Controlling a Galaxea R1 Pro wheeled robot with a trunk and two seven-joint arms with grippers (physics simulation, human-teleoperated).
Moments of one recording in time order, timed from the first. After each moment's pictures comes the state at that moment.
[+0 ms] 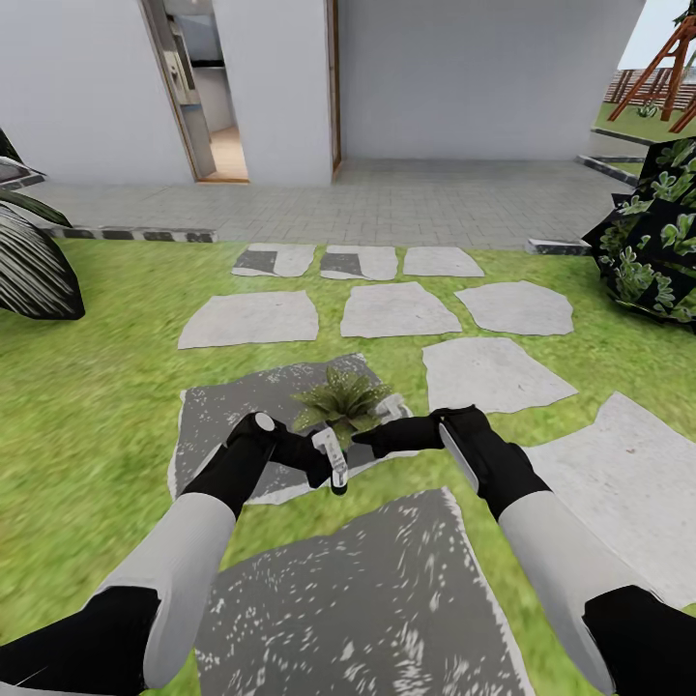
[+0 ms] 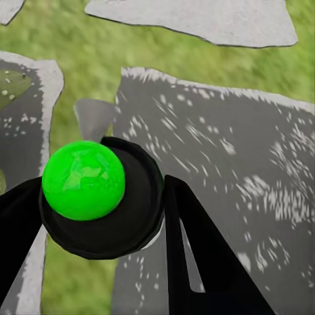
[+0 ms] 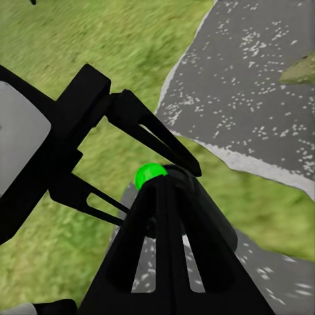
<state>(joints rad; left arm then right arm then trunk) -0.96 -0.17 0.02 -0.72 -0.87 0.19 -1.14 -0.95 -0.01 0.29 -0.83 -0.06 0.63 0.90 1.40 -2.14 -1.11</state>
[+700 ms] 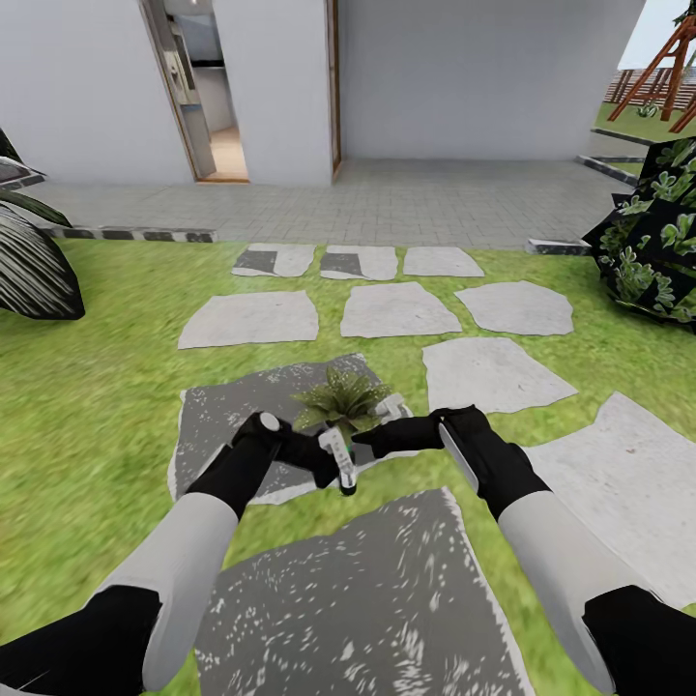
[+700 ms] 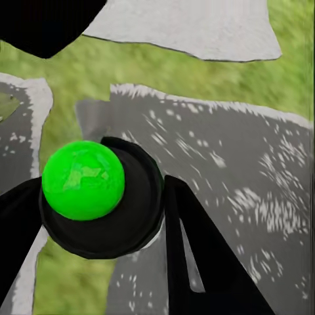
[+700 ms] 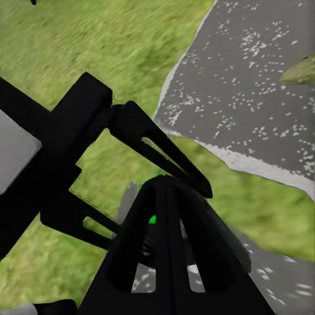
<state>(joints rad) -0.96 -0.17 -0.04 -0.72 -0.80 0.19 -1.15 -0.95 -0.01 0.29 -0.83 -0.06 0.63 0.90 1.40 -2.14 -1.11</state>
